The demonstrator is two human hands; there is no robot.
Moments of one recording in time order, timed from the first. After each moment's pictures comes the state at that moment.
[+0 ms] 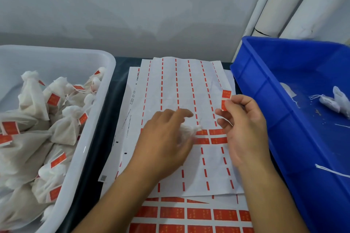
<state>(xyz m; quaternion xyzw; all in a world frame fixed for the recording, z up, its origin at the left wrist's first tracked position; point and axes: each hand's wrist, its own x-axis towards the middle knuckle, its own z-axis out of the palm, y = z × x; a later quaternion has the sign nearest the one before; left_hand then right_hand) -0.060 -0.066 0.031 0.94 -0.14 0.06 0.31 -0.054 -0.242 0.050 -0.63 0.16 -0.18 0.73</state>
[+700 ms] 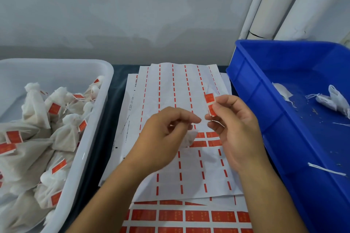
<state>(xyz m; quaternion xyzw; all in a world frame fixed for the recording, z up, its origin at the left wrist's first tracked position) -0.057 -0.067 0.070 0.83 -0.15 -0.01 0.53 -0.062 -0.240 0.064 -0.65 0.07 -0.12 0.74</state>
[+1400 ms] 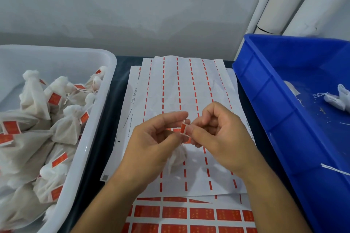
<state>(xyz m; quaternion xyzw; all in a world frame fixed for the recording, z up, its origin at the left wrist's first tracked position) -0.078 -0.045 0.045 0.68 -0.07 -0.05 0.72 -0.075 -0.226 0.066 -0.80 -0.08 0.01 0.59</state>
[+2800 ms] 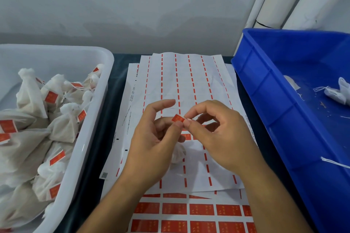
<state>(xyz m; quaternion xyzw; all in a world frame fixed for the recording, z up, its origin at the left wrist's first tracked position) -0.081 -0.057 0.040 0.70 -0.07 0.00 0.72 -0.077 -0.221 0.065 -0.86 -0.10 -0.07 0.50</state>
